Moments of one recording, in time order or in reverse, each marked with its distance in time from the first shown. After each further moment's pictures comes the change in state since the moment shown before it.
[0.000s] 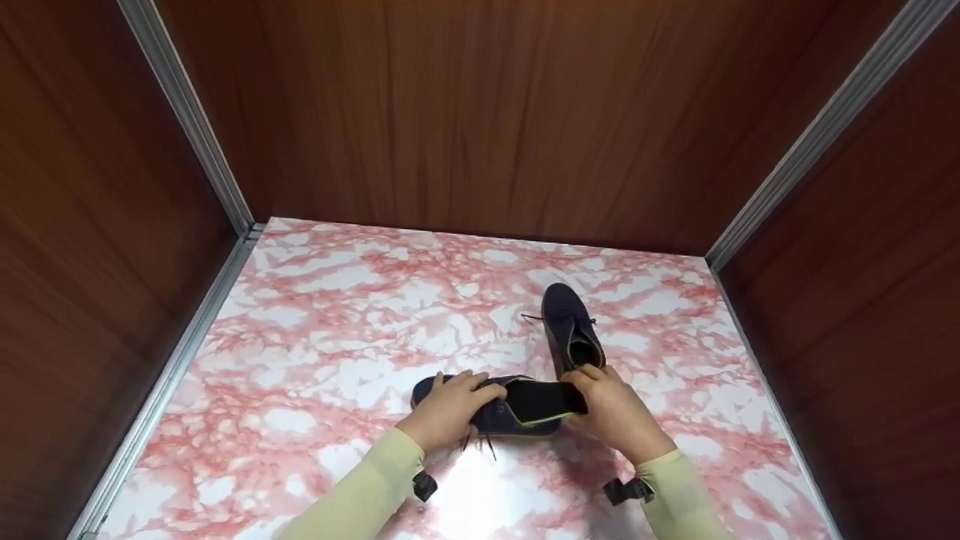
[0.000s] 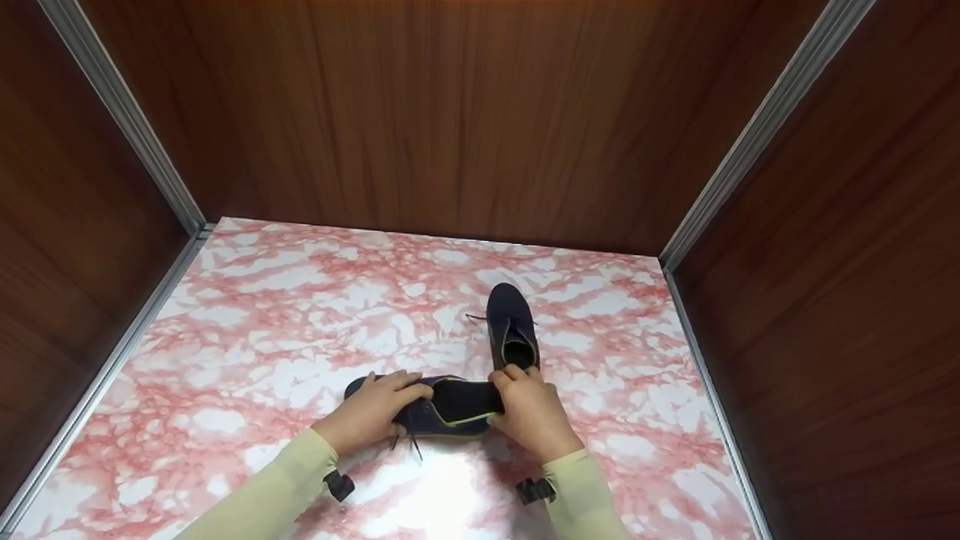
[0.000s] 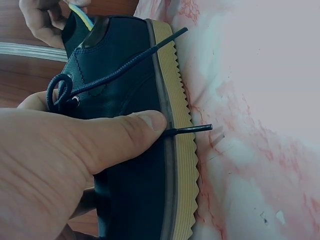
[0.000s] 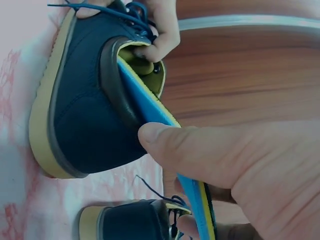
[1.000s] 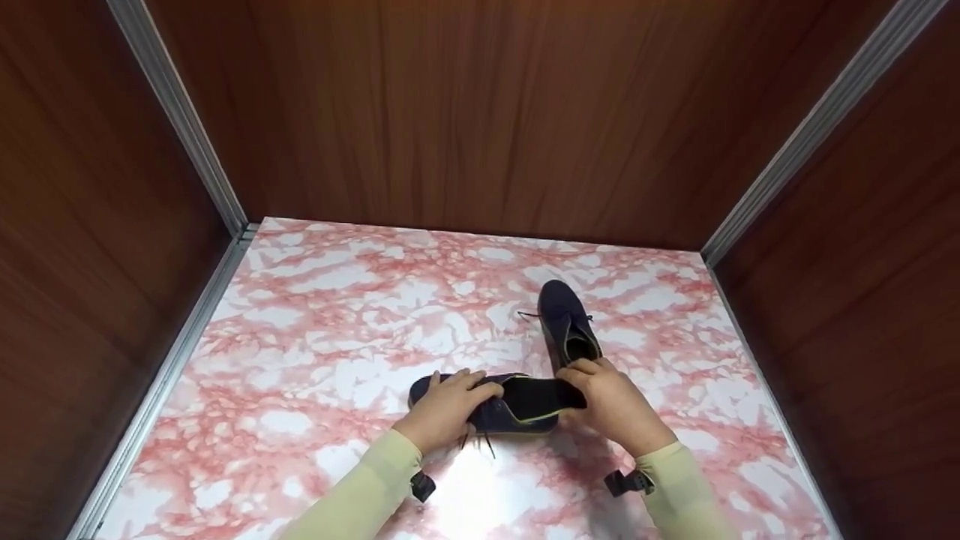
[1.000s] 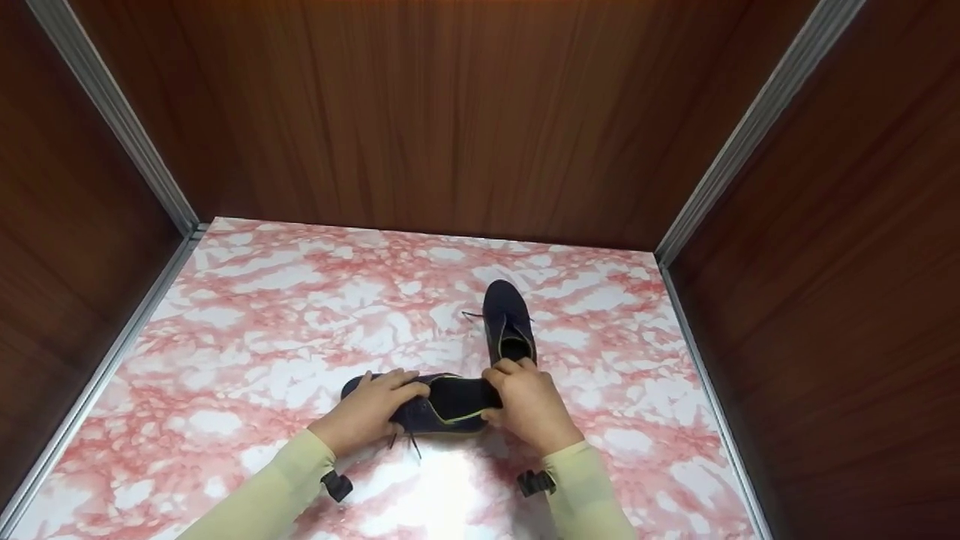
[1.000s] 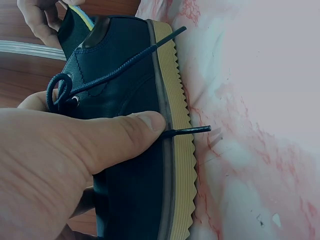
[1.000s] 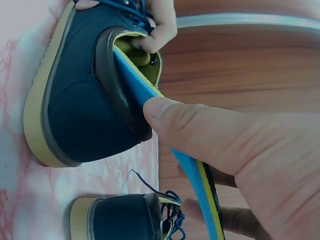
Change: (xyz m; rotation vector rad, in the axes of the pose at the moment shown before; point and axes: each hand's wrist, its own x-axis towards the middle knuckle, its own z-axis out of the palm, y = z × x) left_hand -0.002 -0.002 0.002 -0.017 0.028 0.014; right_hand 0.004 0.001 -0.009 -0.026 -0.017 -0.082
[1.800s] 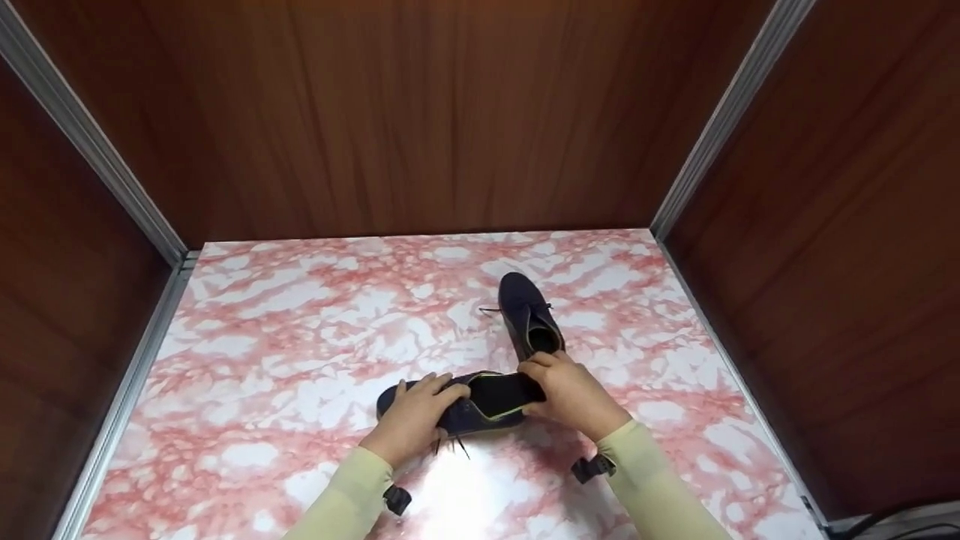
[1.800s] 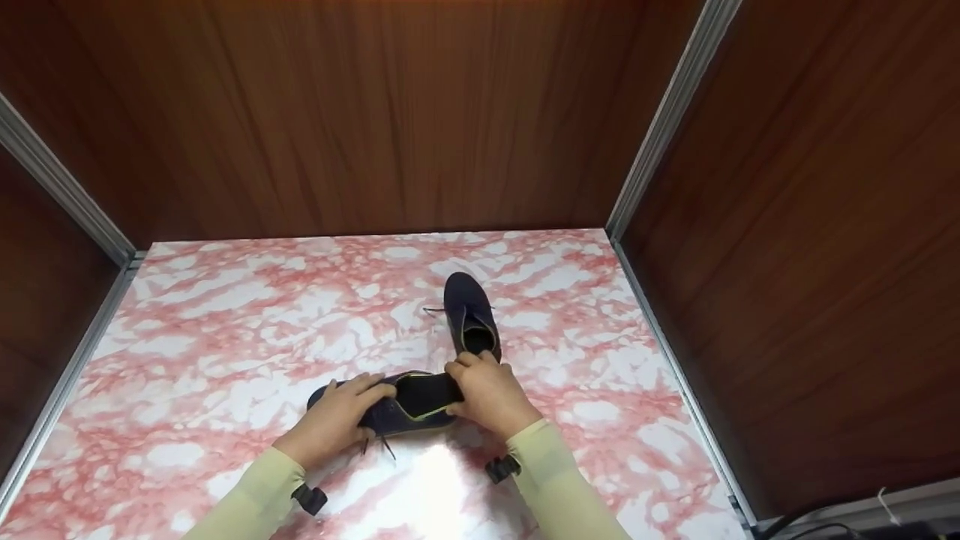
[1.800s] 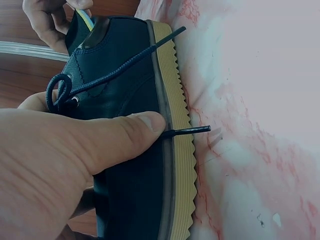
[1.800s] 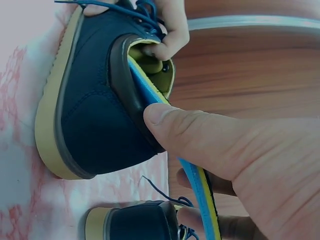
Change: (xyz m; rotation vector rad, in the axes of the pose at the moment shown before) left_hand 0.003 0.003 0.000 -0.011 -0.026 0.009; right_hand -0.002 -0.002 0.007 0.011 -0.051 0.029
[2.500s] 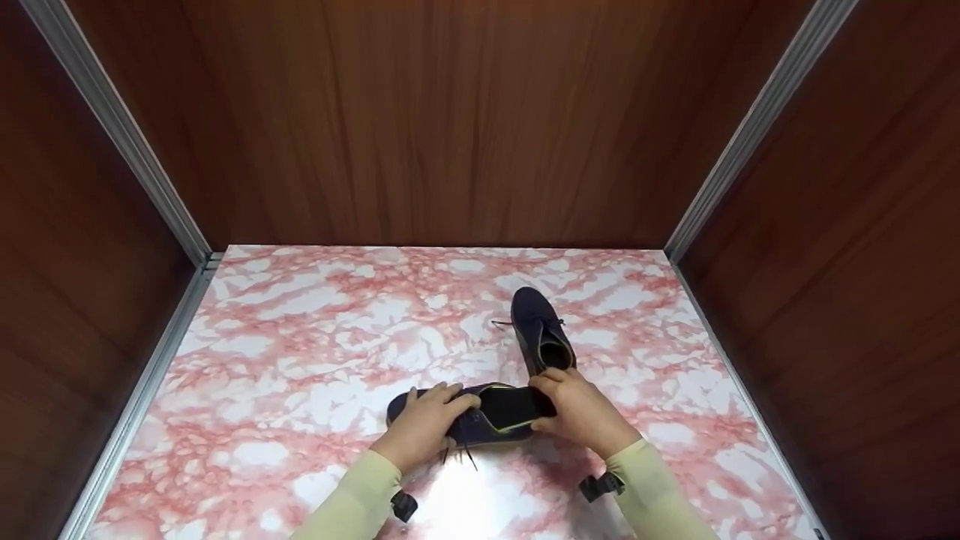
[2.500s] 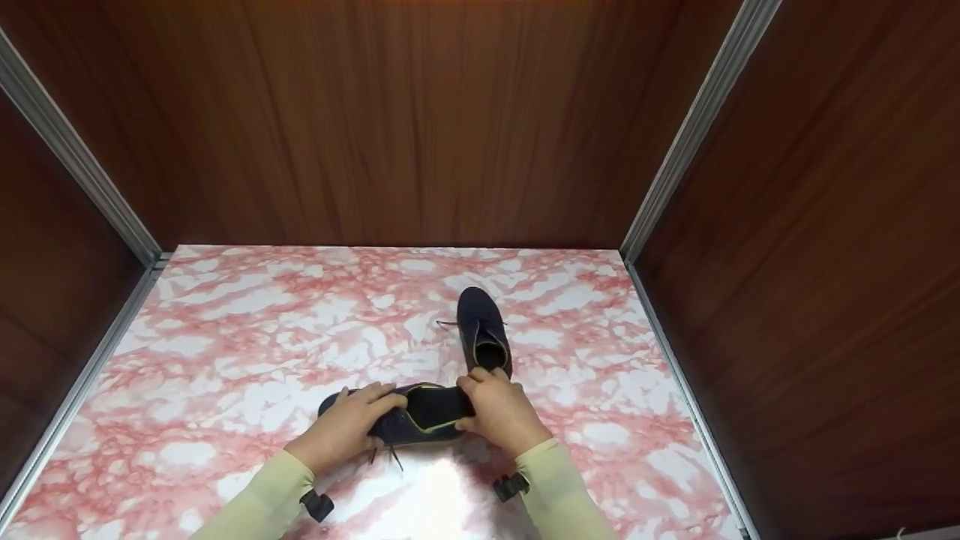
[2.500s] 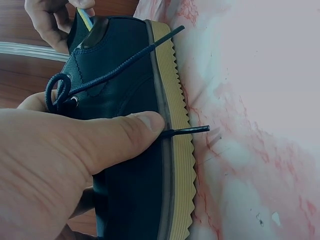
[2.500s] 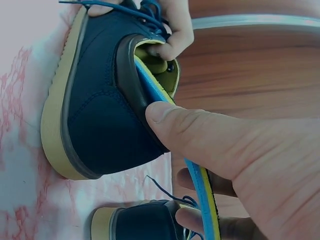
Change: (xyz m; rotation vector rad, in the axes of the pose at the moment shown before) left_hand -0.001 -0.001 0.000 0.014 0.017 0.003; right_hand 0.000 -0.001 0.006 0.049 -0.010 0.034
